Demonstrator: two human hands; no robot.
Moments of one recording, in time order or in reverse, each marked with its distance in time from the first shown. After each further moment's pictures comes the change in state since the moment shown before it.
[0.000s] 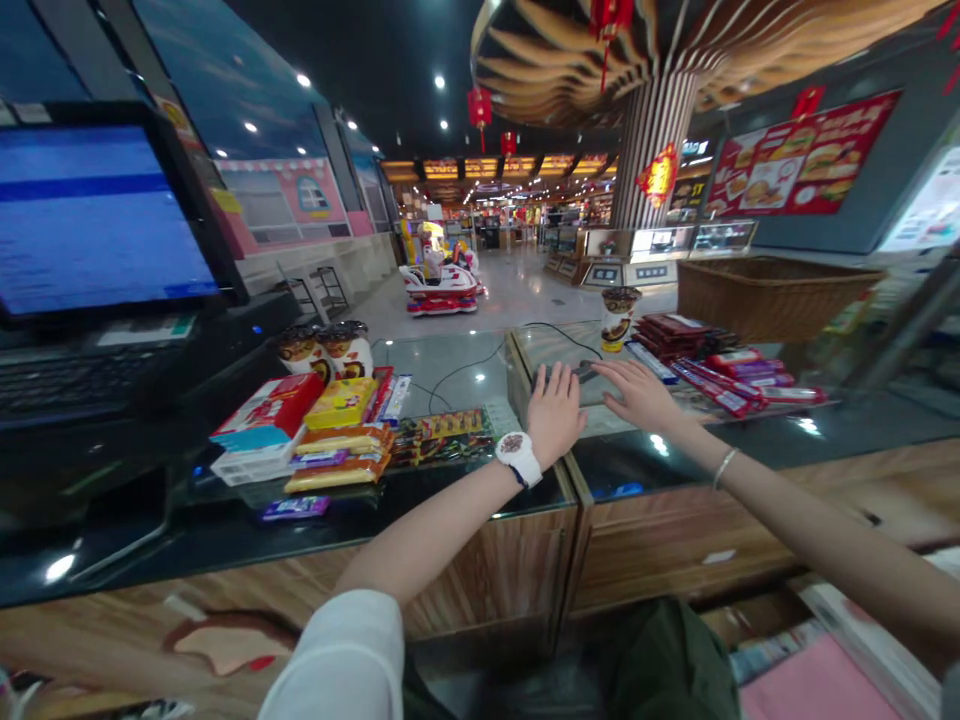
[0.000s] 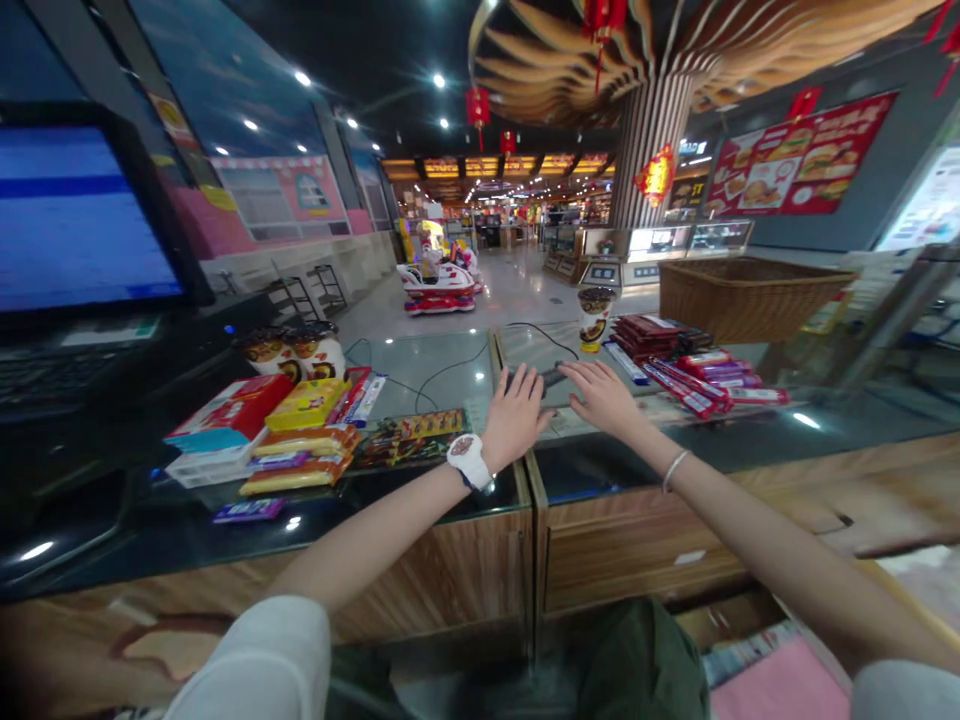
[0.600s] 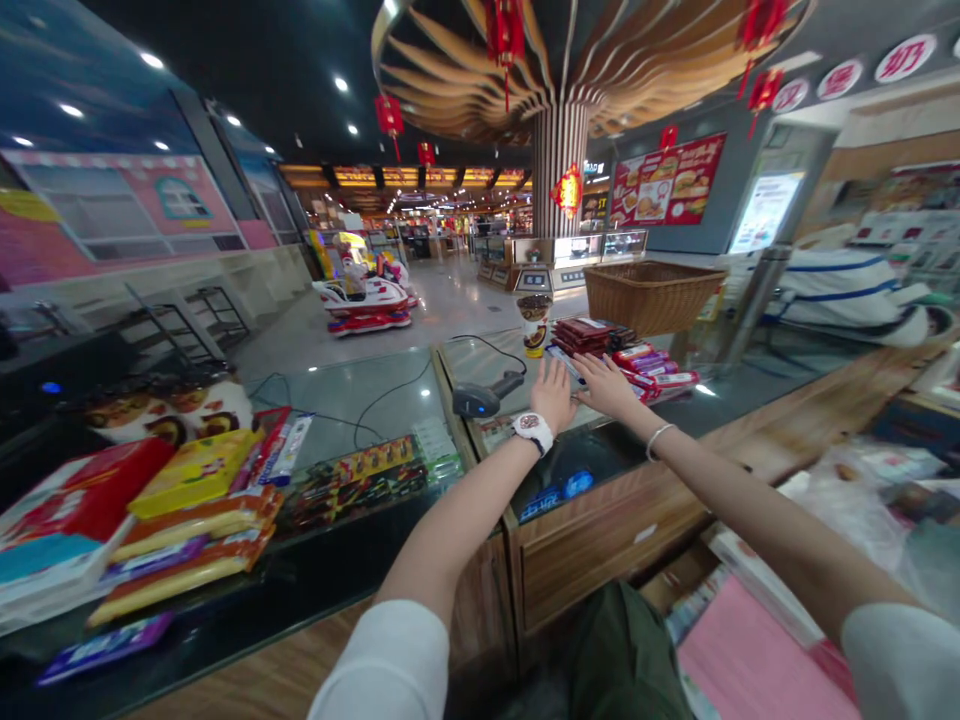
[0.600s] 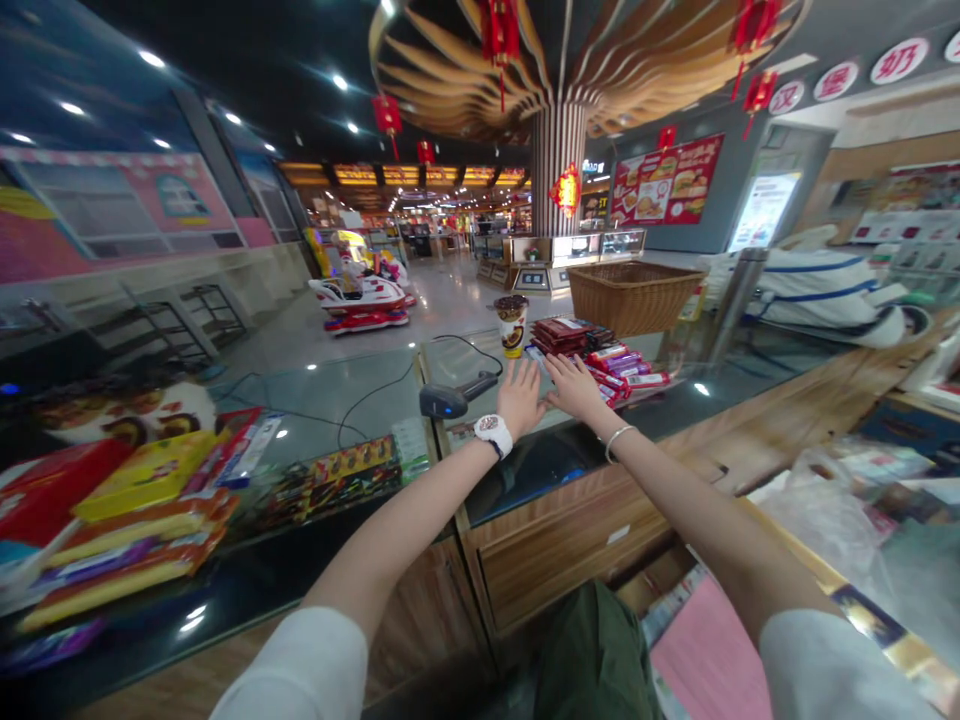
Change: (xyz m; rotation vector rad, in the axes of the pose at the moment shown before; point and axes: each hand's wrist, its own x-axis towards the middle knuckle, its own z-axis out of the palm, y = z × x) left_hand 0.123 0.082 0.069 -0.072 0.001 0.191; right_hand -0.033 0.093 0.004 -0.170 -0.137 0.297
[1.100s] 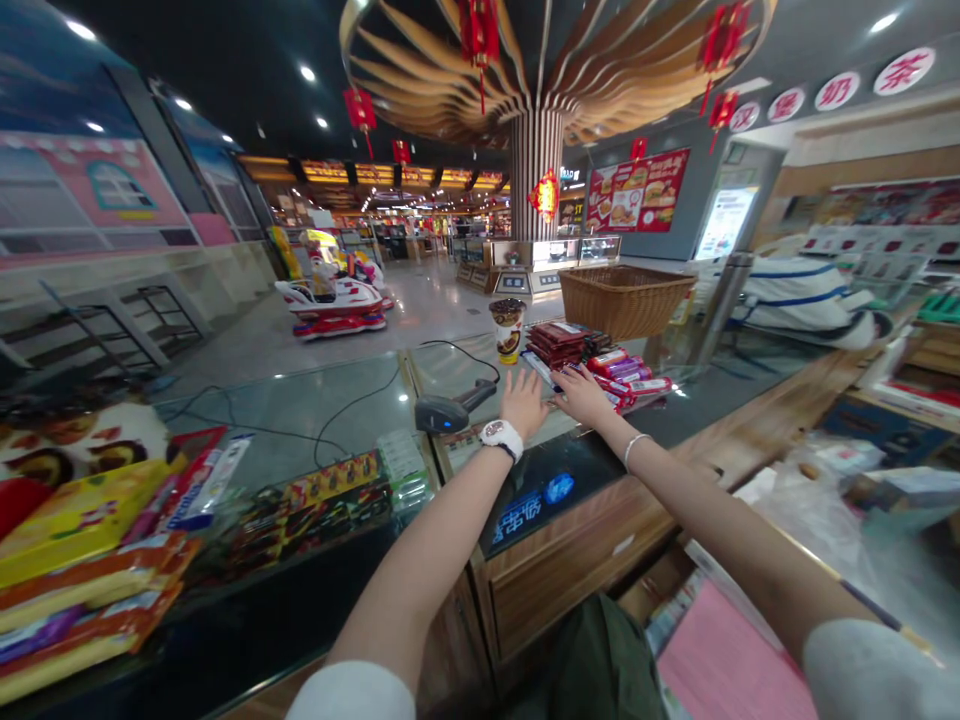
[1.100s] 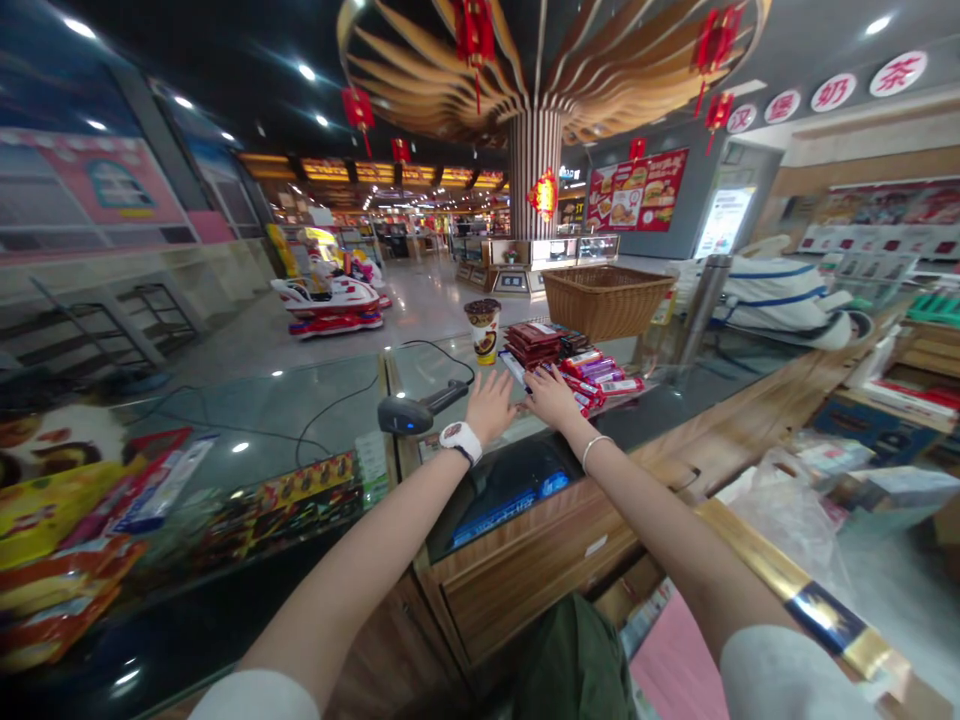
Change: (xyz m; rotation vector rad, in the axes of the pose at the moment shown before) left_hand 0.014 -0.013 0.018 -0.110 -0.039 -0.064; right_hand 0.009 0.012 0.019 0.040 -0.036 0.061
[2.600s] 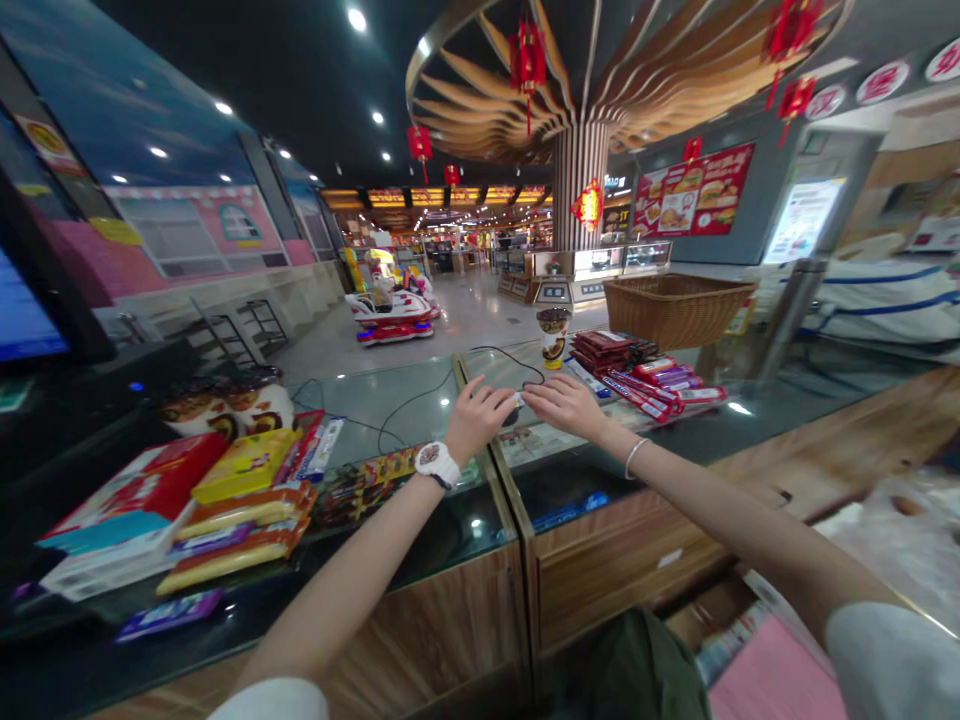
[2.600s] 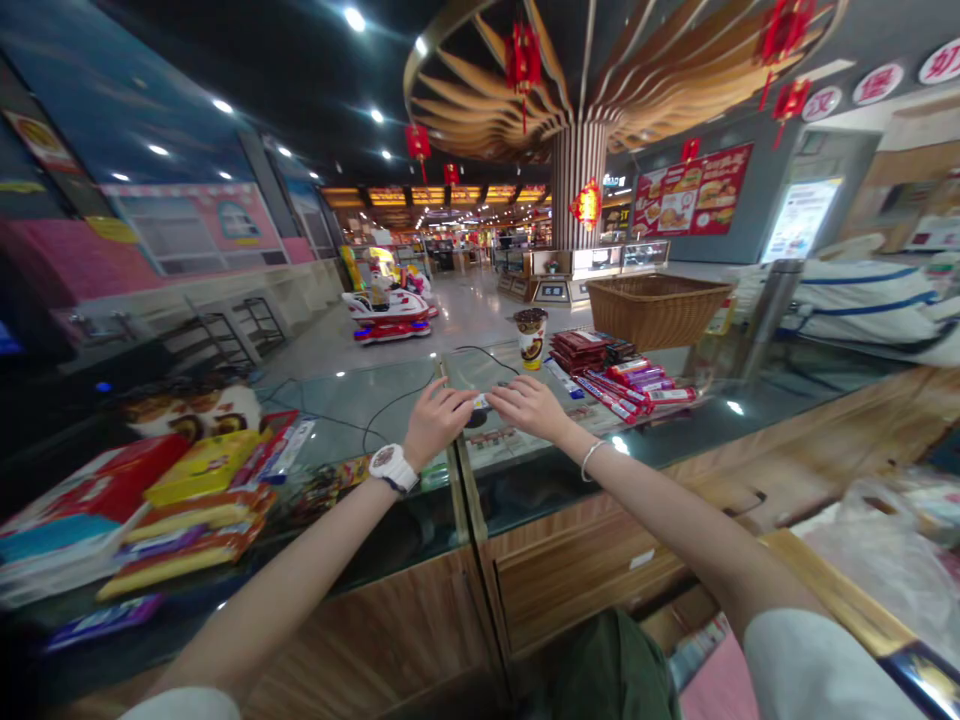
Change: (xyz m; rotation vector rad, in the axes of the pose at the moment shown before) left_hand -0.123 -0.108 -0.086 0.273 0.532 0.329; right_hand 0.013 -0.111 -0.036 0.105 0.590 -0.673
